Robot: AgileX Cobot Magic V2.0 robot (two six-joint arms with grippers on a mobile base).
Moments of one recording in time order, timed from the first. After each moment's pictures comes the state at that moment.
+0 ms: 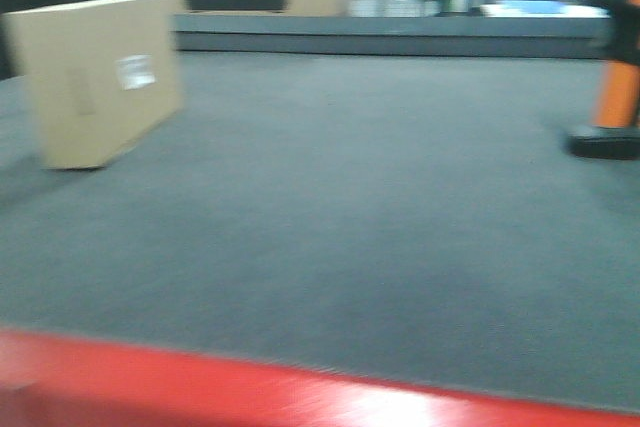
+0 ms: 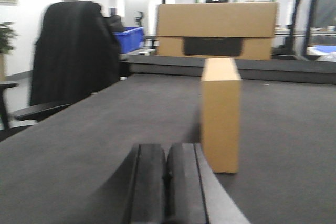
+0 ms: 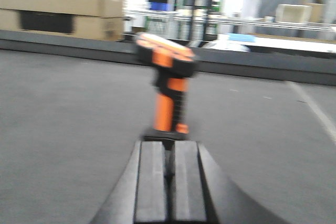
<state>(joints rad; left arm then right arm) 0.14 0.00 0.00 0.07 -0.03 -0.03 0.03 0.00 0.00 0.07 0.04 -0.07</state>
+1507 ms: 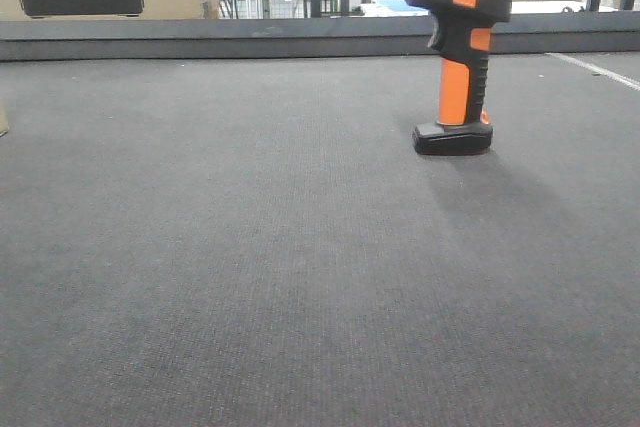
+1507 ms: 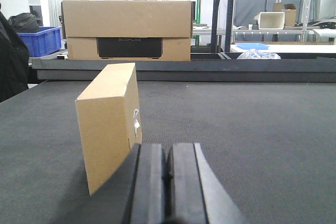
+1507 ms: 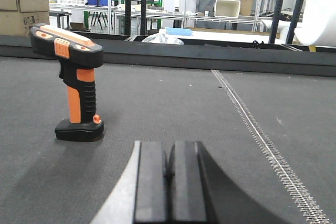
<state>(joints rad) 0.09 0.00 0.00 0.07 -0.03 -0.03 0.03 0.00 0.00 0.07 0.04 -0.07</state>
